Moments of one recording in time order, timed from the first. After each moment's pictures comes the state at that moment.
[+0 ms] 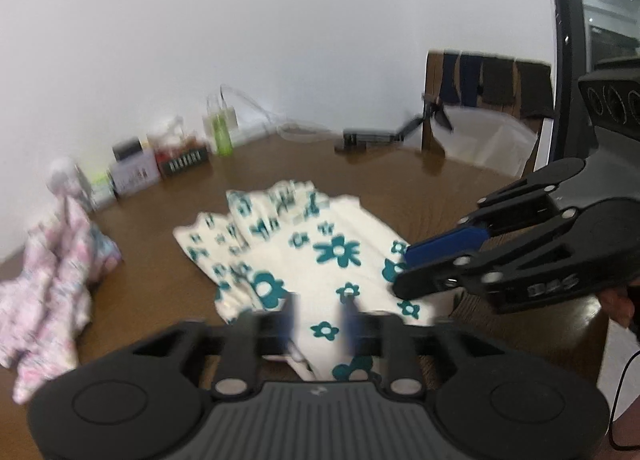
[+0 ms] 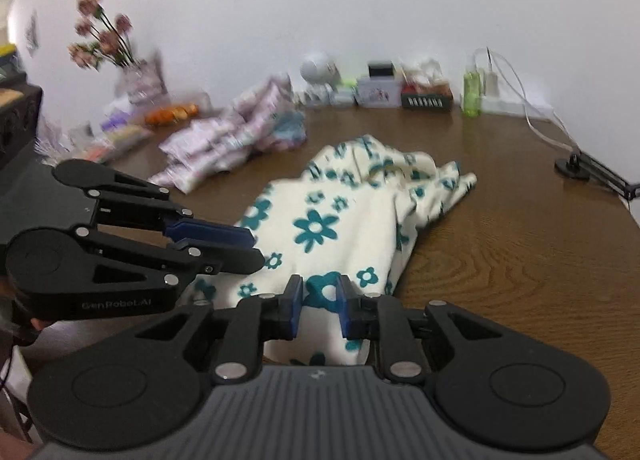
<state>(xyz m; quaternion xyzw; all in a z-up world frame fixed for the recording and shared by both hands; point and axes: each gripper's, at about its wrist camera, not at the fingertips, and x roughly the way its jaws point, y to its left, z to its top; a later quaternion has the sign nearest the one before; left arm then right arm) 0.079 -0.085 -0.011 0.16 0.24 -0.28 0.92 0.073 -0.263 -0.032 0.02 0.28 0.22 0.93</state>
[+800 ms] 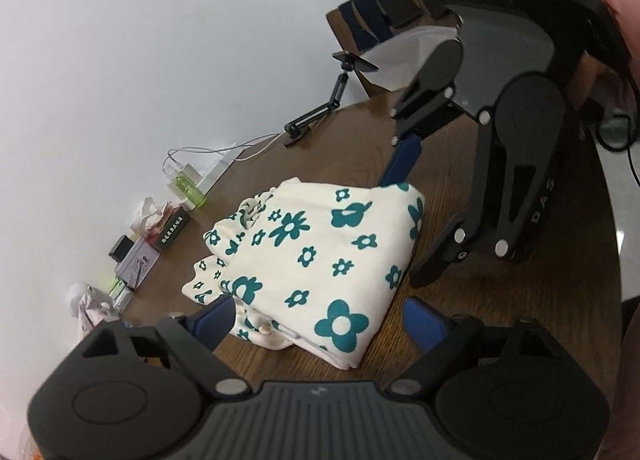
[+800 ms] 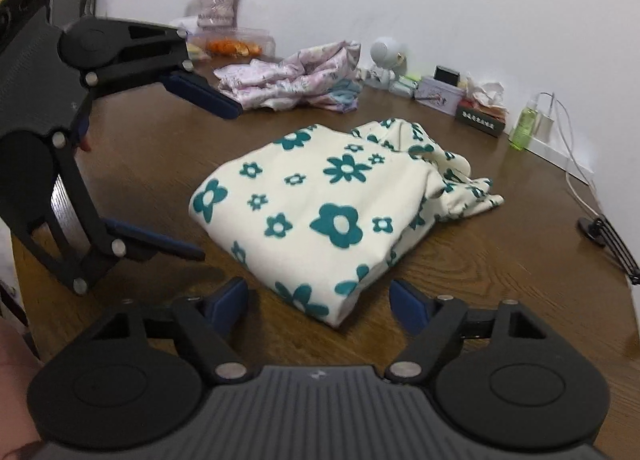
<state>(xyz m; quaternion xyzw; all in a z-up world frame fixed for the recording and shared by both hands) 0.036 -0.107 -0.048 0.41 0.17 -0.30 0.85 0.065 -0.257 -0.059 -0.15 0.29 0.29 0.90</state>
